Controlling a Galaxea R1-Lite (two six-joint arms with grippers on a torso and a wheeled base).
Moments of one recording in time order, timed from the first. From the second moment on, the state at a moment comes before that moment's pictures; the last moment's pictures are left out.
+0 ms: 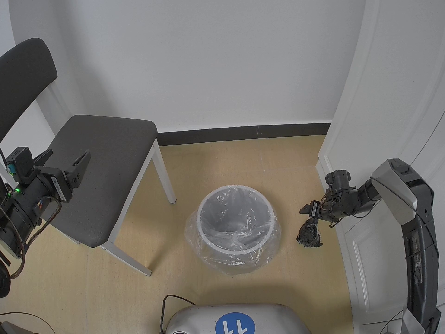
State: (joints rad) left arm -0.20 1.28 -0.37 -0.96 0.11 0.02; right arm 0.10 2.60 -1.53 -0.23 0.04 0.33
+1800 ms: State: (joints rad) left arm -0.20 1.28 -0.36 -0.96 0.11 0.02; right arm 0.10 2.83 -1.89 0.08 0.00 0.39
